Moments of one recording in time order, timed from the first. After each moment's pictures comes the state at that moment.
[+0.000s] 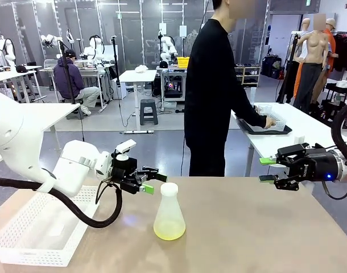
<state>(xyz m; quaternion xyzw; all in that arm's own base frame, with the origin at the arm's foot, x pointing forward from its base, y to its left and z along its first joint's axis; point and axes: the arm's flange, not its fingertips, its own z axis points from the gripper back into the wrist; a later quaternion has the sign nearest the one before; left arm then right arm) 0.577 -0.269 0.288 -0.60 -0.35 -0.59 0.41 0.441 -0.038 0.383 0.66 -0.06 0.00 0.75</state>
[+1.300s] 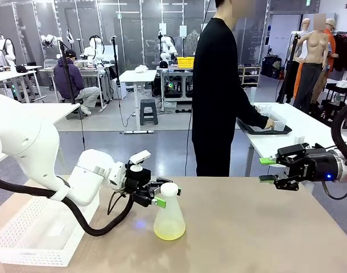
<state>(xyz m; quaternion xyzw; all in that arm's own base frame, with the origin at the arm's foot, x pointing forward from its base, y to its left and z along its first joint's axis) 0.550 -0.320 0.260 -0.63 -0.31 -0.59 0.39 0.441 -0.038 0.383 0.66 -0.06 0.00 0.75</state>
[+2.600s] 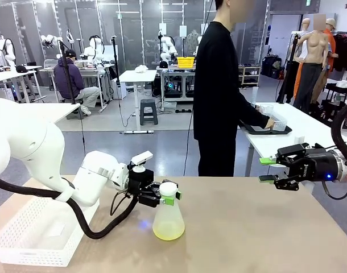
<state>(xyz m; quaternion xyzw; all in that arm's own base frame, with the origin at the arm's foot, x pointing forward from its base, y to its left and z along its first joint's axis) 0.554 -0.329 0.257 -0.65 -0.31 -0.60 0.35 0.441 -0.038 0.383 0.66 -0.06 0.00 0.75</state>
